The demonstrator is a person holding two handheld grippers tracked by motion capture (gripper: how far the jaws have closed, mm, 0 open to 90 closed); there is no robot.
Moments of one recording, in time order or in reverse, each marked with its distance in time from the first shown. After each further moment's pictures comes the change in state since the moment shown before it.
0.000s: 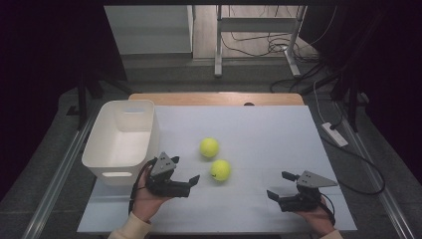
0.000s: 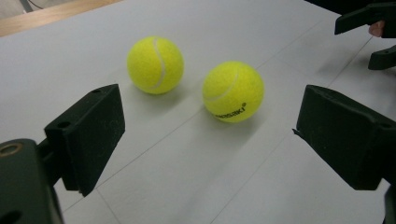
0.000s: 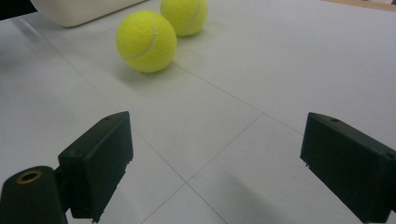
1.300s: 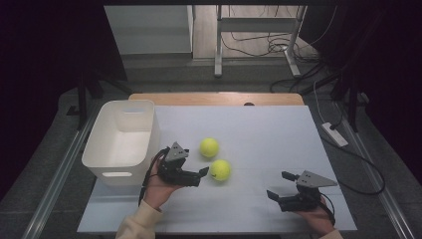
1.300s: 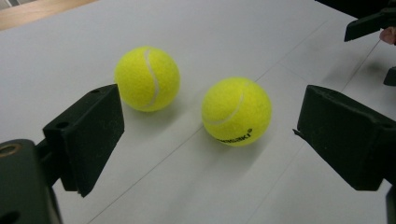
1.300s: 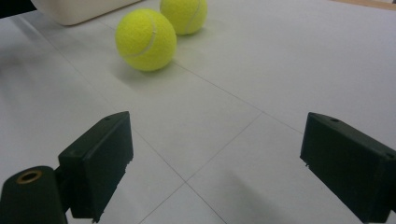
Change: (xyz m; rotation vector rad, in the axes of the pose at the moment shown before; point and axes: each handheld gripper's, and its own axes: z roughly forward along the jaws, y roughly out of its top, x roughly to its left) left arm 0.007 0.022 0.033 0.042 -0.029 -0.007; right arm -0.001 0.000 0.001 0.003 0.002 -0.001
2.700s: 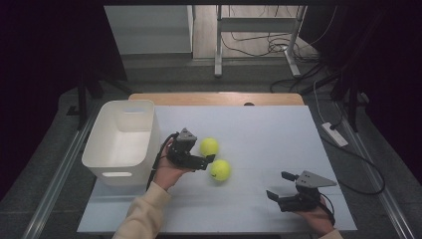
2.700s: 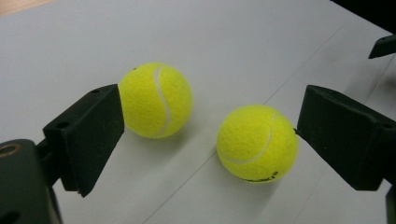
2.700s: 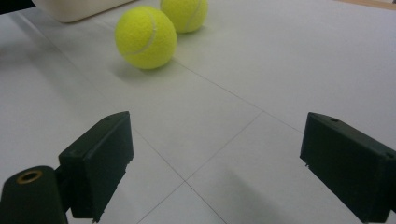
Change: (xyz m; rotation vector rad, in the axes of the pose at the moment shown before) left arm 0.021 0.031 0.035 0.086 -0.017 -0.040; right arm 0.000 0.000 0.001 0.008 -0.003 -0.009
